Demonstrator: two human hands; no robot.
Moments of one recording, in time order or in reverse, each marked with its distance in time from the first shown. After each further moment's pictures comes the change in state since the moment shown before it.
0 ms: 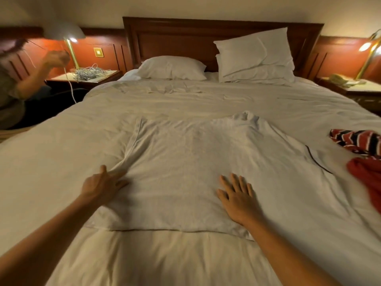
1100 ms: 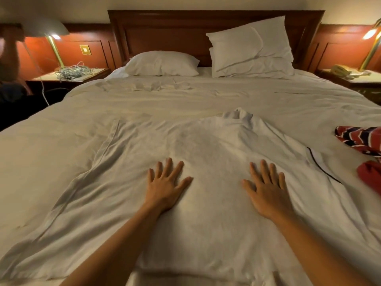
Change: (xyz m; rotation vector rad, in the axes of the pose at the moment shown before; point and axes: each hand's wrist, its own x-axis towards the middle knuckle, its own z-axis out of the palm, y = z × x) left_hand 0.049 0.237 0.037 -0.337 0.057 0.292; right_hand 0.064 0.125 -0.024 -0.079 0.126 0.132
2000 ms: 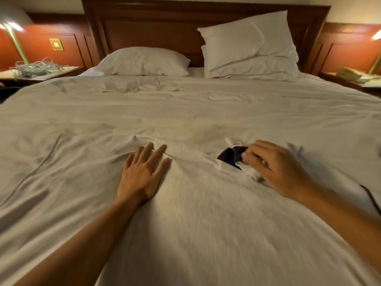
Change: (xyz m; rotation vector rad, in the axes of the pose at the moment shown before) left_hand 0.224 -0.016 0.028 -0.027 0.287 0.063; right_hand 0.224 0.017 -0.030 0.436 0.399 -0.633
